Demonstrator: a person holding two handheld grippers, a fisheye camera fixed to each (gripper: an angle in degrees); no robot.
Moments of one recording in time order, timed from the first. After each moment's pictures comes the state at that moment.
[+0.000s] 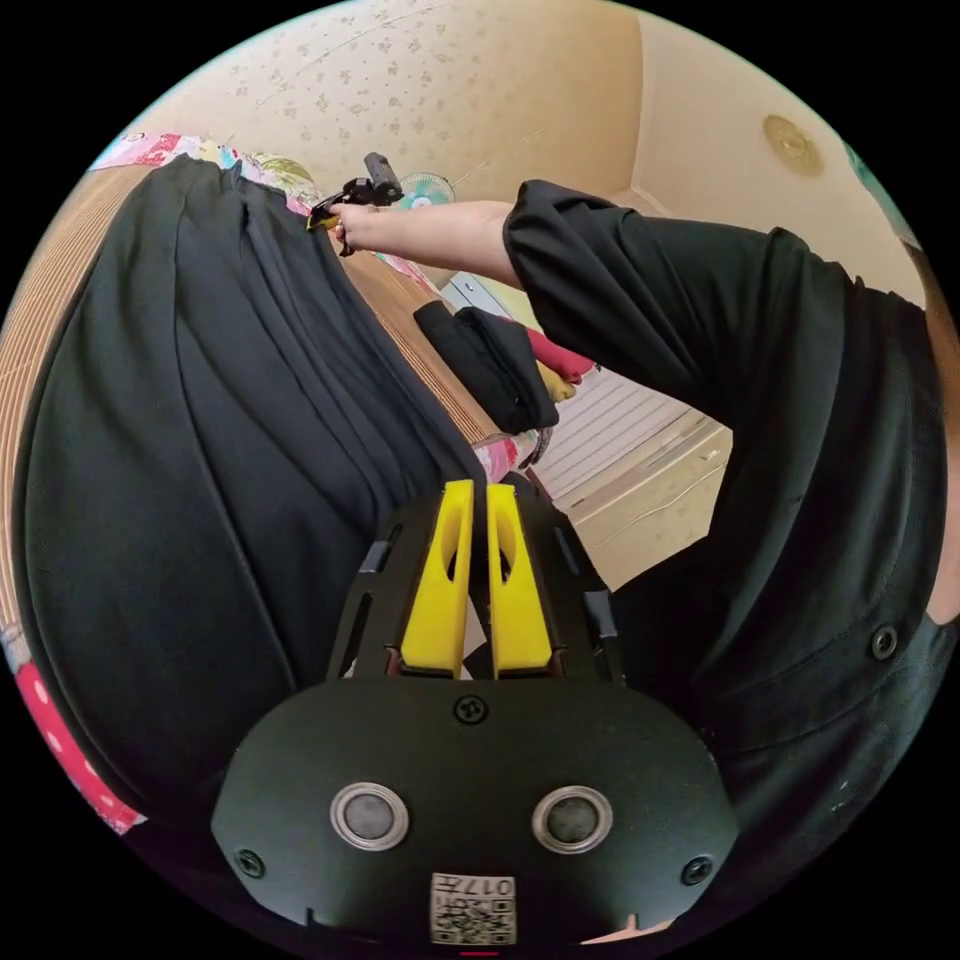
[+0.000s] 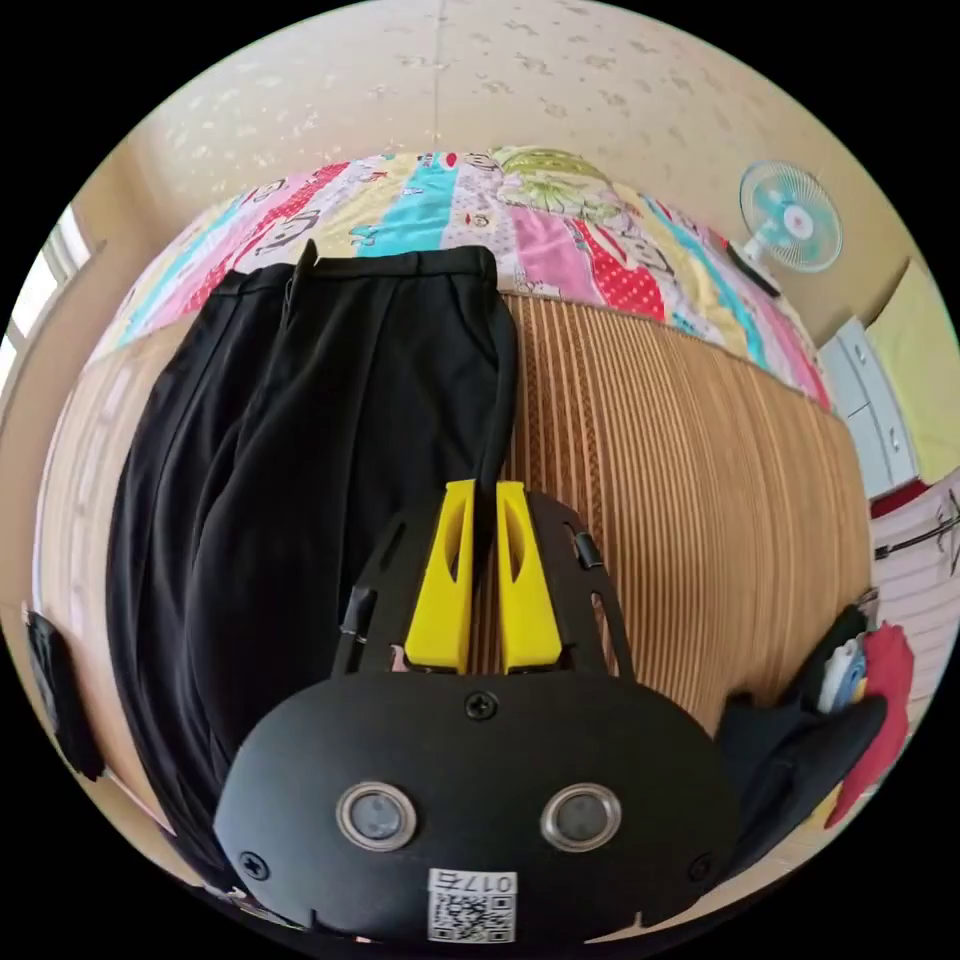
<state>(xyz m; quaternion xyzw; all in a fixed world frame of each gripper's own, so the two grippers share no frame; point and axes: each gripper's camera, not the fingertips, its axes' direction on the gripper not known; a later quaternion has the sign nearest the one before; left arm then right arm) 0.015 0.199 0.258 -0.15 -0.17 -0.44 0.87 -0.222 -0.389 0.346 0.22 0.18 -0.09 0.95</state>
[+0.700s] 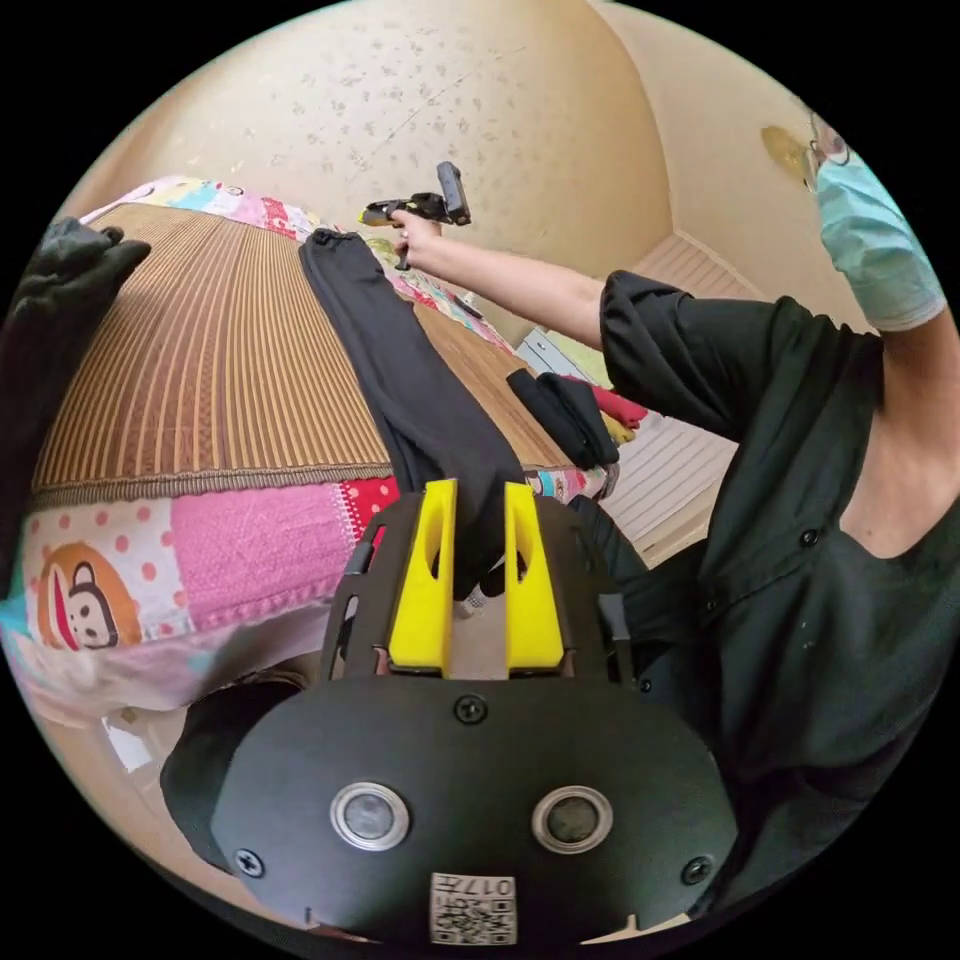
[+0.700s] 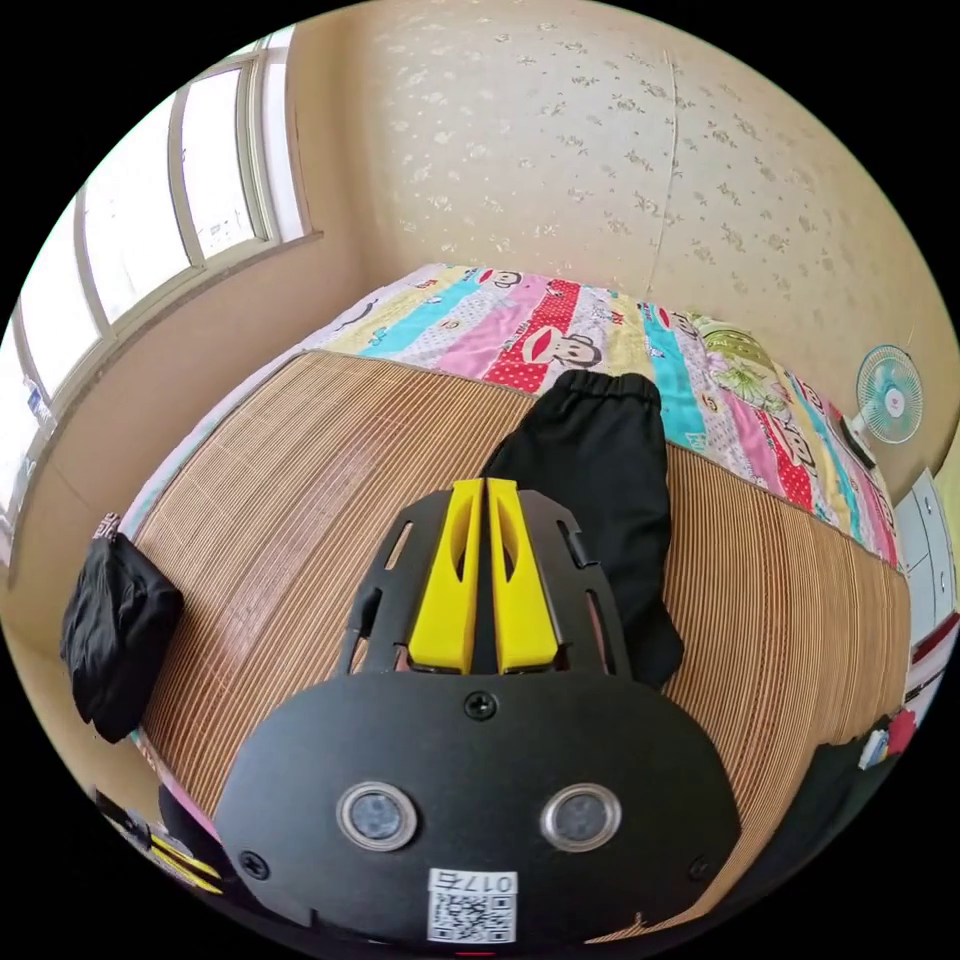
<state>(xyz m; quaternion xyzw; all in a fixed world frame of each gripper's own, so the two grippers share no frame) 0.097 0.189 0.129 -0.07 -0.36 -0.43 0.82 -0.465 -0.265 0.330 0.29 -0.03 -0.26 0.92</state>
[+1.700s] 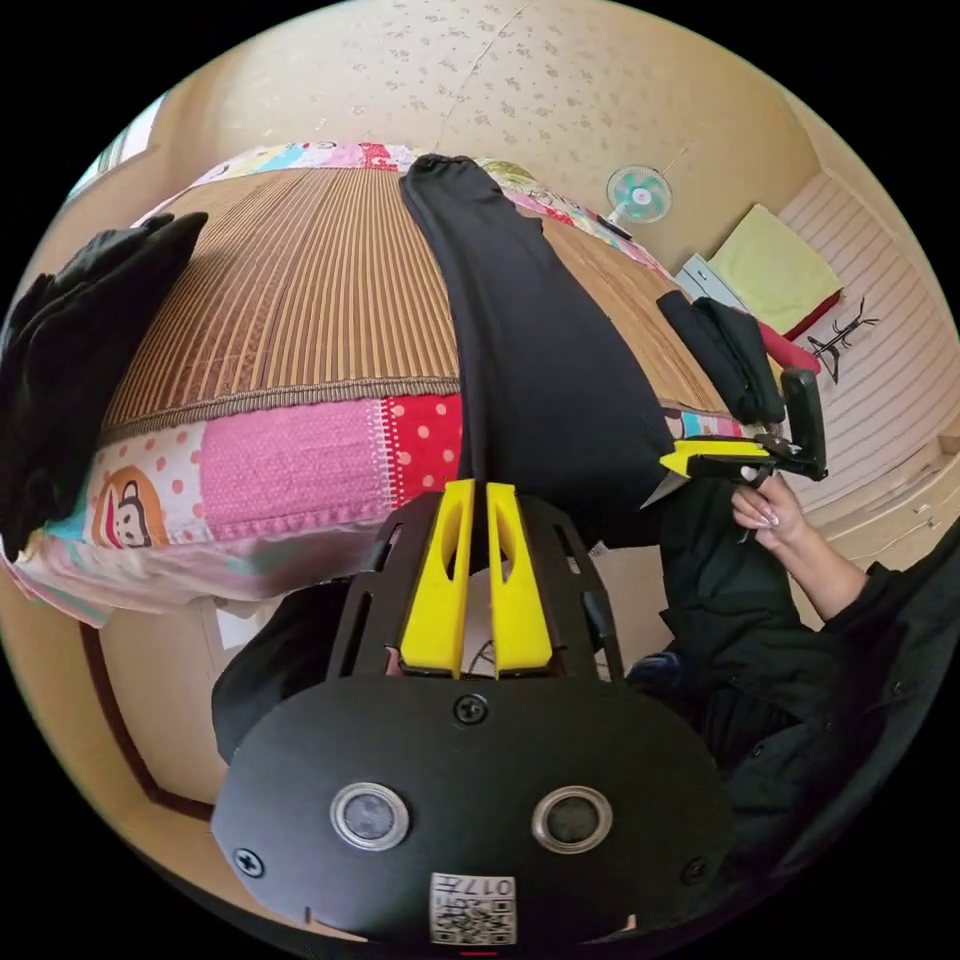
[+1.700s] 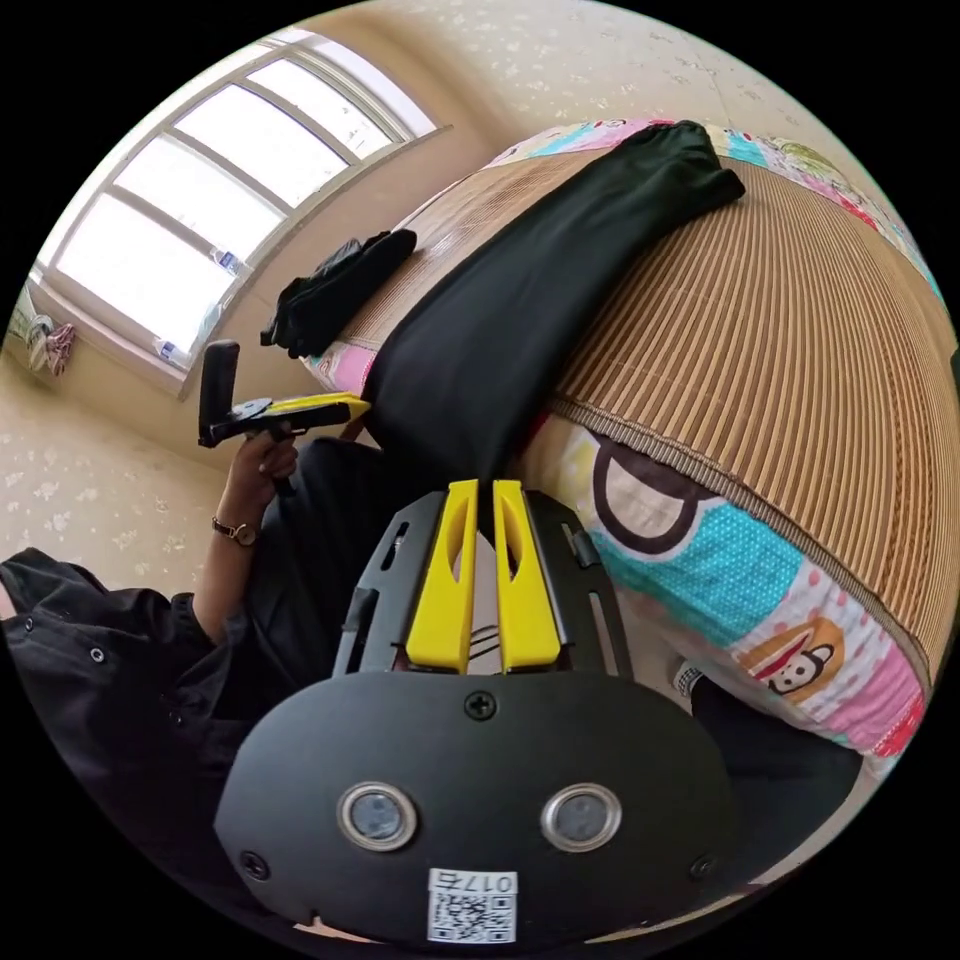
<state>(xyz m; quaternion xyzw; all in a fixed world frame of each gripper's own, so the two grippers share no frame) 0.032 0.198 0.266 -0.28 -0.51 -0.46 0.67 -0.214 0.127 0.407 0.09 -0.21 -0.31 0.92</state>
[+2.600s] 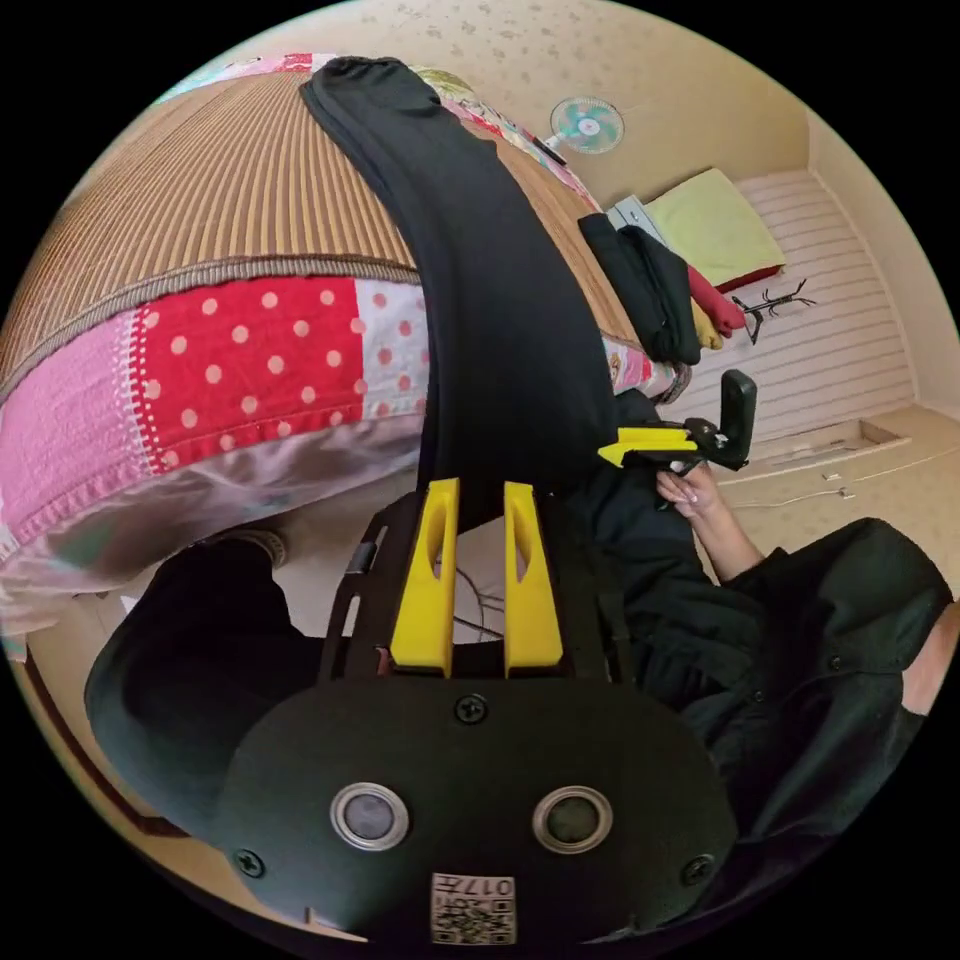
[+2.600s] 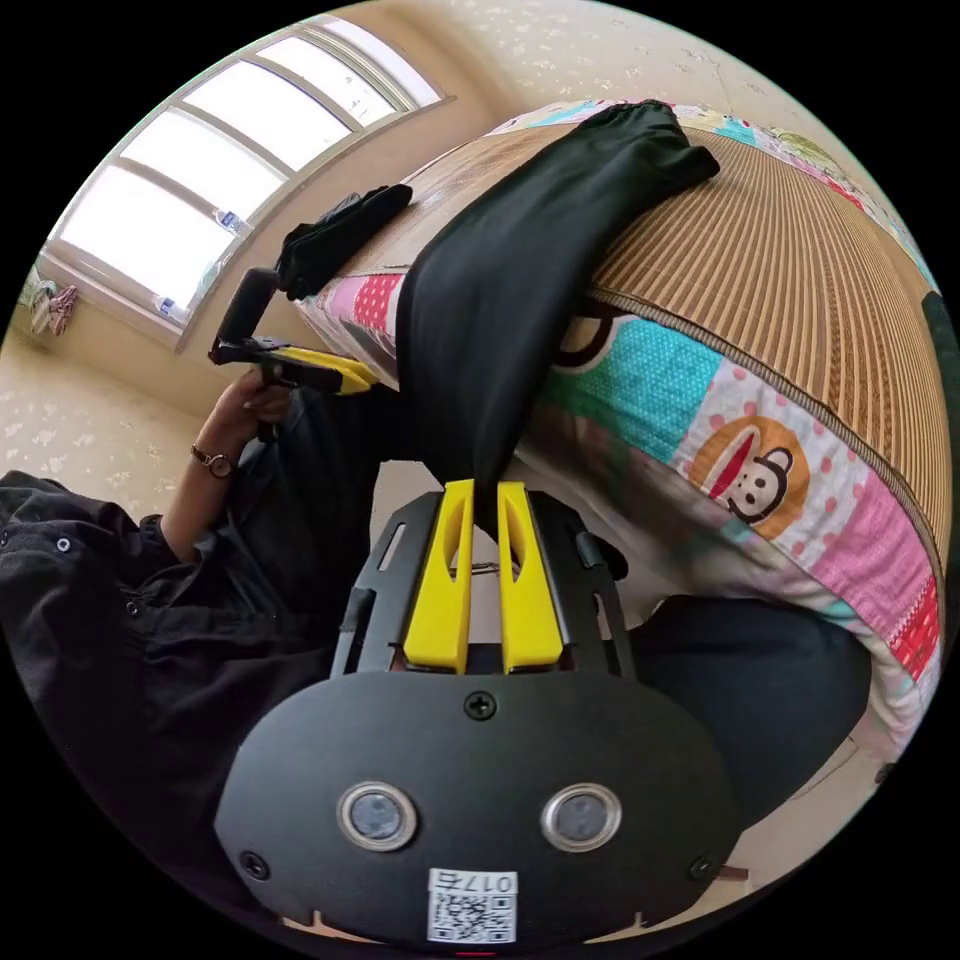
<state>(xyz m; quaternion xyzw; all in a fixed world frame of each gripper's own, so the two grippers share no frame) 0.000 0.216 0.283 -0.17 -0.33 -0.53 0.76 -0.130 0.144 0.338 0.08 -0.18 -0.32 0.93</state>
